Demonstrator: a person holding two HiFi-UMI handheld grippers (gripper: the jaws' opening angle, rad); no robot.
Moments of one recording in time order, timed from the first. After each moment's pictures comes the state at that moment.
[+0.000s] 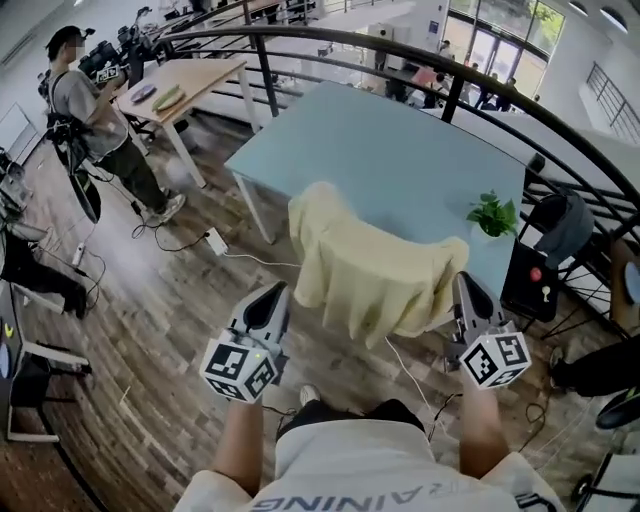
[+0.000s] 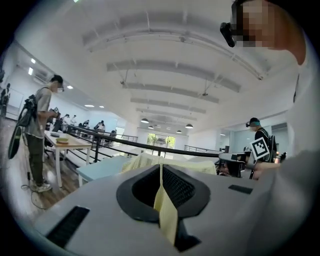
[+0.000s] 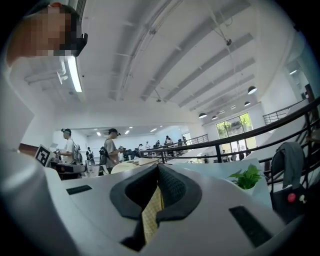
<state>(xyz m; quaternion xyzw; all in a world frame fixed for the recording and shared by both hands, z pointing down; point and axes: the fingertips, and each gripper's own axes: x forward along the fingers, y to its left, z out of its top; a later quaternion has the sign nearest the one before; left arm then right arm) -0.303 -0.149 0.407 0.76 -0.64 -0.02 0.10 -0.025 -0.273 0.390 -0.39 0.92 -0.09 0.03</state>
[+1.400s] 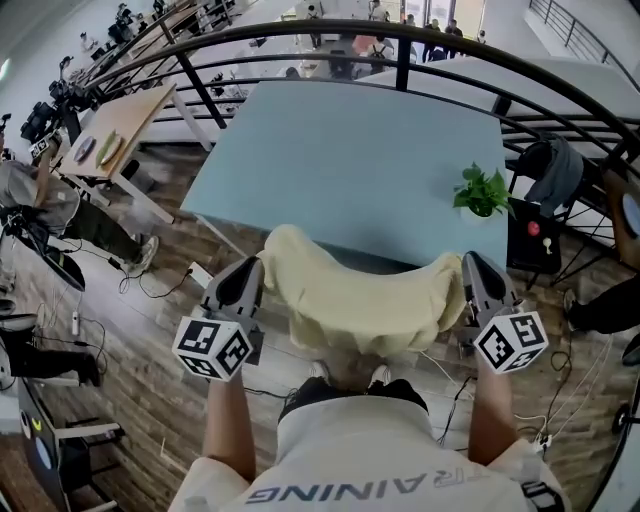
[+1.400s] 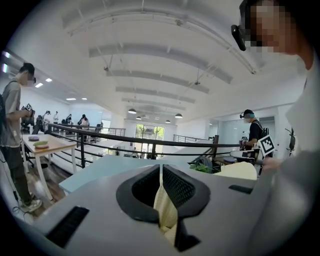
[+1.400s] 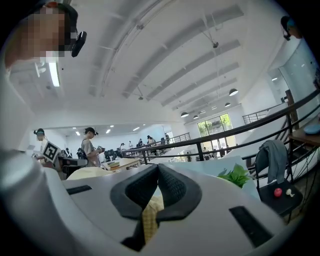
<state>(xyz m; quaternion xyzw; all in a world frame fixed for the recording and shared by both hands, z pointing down) -0.367 -0.337 0.400 0.81 -0.57 0.04 0.11 -0.015 -0.380 0.402 -0.48 0.87 -0.12 0.03</state>
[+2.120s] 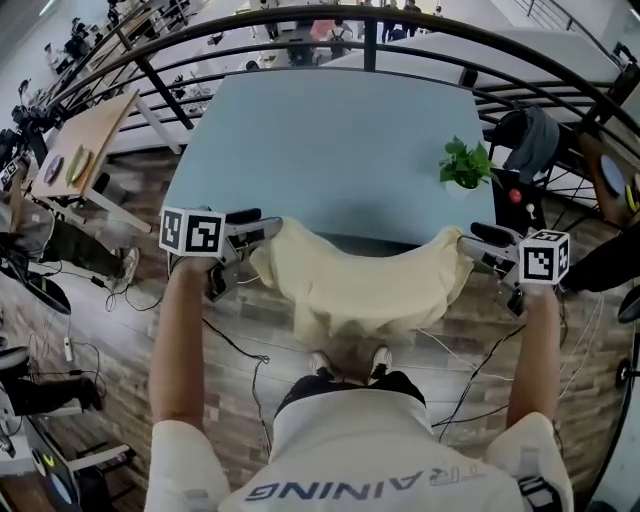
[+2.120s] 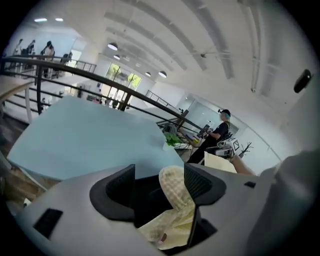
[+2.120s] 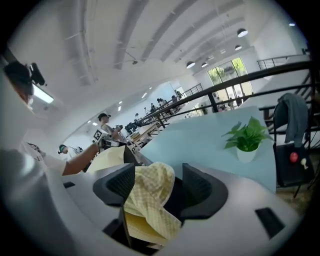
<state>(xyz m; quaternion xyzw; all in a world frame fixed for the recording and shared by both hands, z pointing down) -0.361 -0.441 0.466 0.86 -0.29 0.17 0.37 -0.011 -0.398 0.459 -0.32 0.88 -0.34 -0.13</state>
